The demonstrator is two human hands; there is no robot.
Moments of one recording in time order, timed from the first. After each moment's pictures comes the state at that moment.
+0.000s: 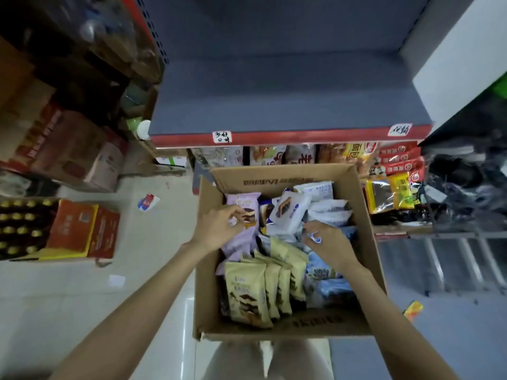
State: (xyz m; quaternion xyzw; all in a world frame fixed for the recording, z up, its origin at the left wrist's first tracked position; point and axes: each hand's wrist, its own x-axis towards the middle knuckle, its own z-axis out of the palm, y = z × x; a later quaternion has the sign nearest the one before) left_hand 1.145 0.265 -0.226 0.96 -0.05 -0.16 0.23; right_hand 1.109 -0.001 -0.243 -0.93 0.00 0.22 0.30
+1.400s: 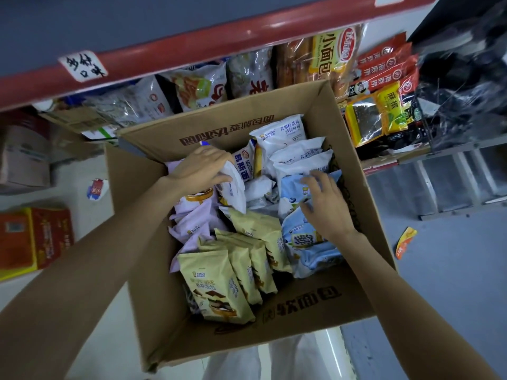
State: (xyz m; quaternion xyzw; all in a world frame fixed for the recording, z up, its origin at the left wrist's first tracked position) left_hand 1.259 0.199 -0.392 0.89 -0.43 -0.14 0.07; right_hand 1.102 -0.067 -0.399 -0.98 0.03 0.09 0.20
